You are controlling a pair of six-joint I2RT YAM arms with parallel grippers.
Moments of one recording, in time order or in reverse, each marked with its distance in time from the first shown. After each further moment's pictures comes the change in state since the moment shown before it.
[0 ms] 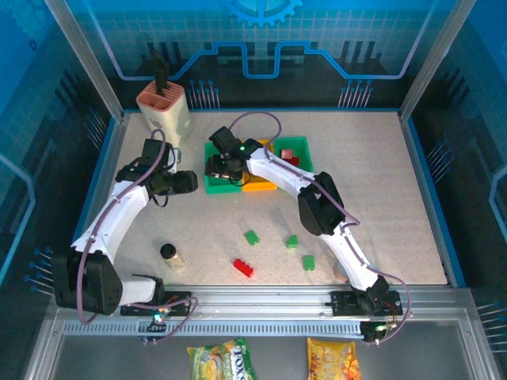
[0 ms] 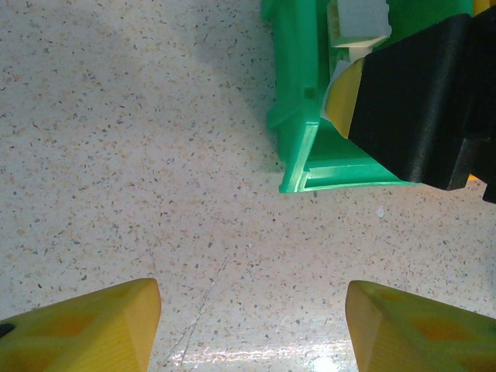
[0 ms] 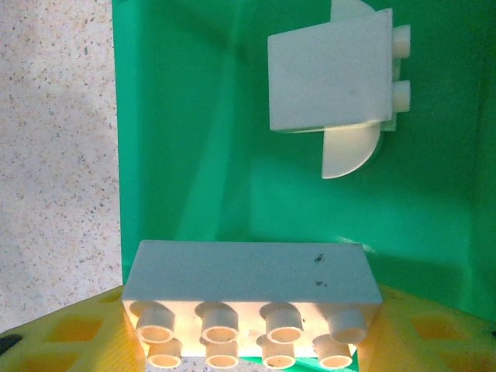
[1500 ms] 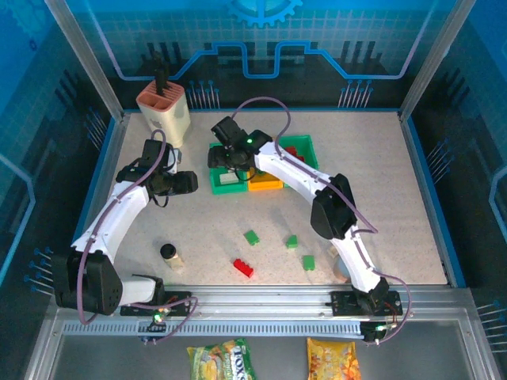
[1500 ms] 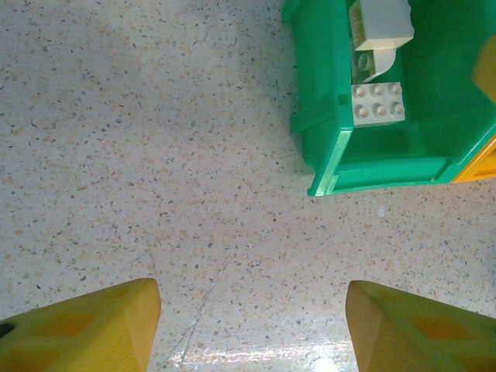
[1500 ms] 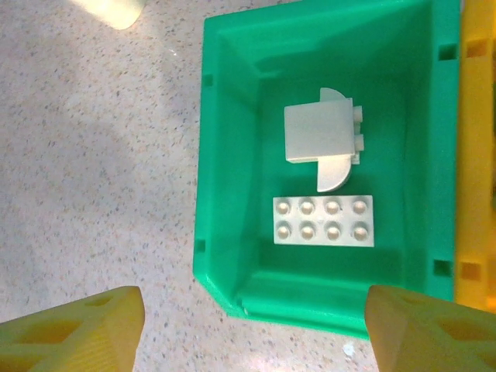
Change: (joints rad) left arm 0.000 0.000 -0.007 0.007 0.000 0.000; right arm 0.013 -0.161 -0.028 -0.097 0.134 -0.092
